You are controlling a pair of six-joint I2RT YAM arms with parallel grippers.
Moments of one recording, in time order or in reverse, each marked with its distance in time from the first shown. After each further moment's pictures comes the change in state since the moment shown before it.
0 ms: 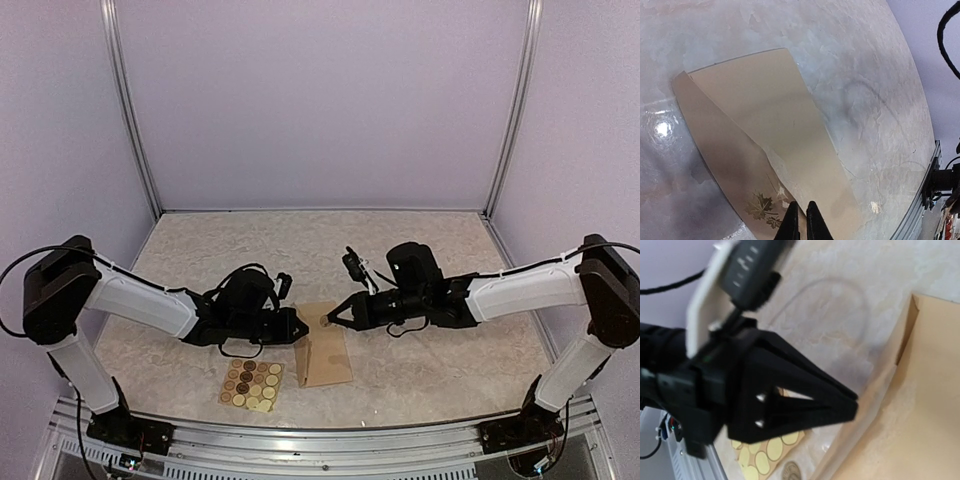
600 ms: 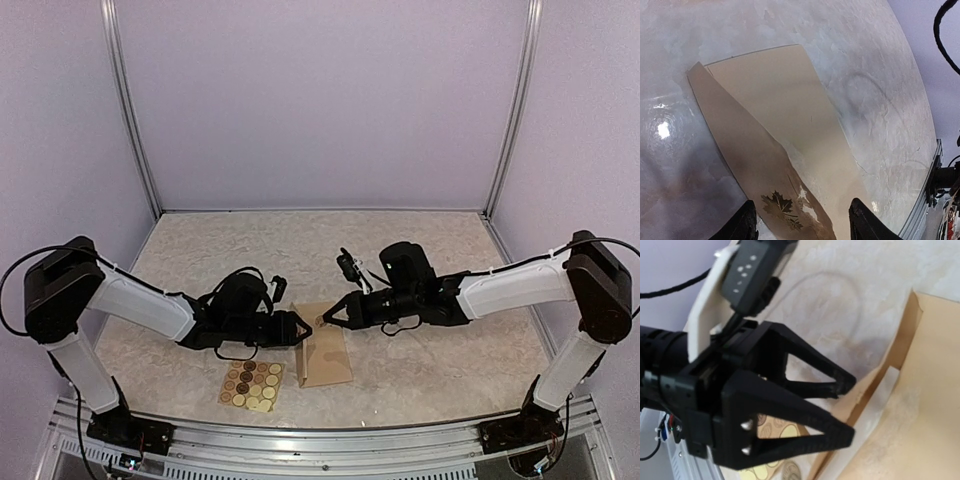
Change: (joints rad) left arm 0.028 0.021 -0.048 0.072 0.029 0.018; right arm -0.005 0.060 0.040 0.005 -0.019 0.005
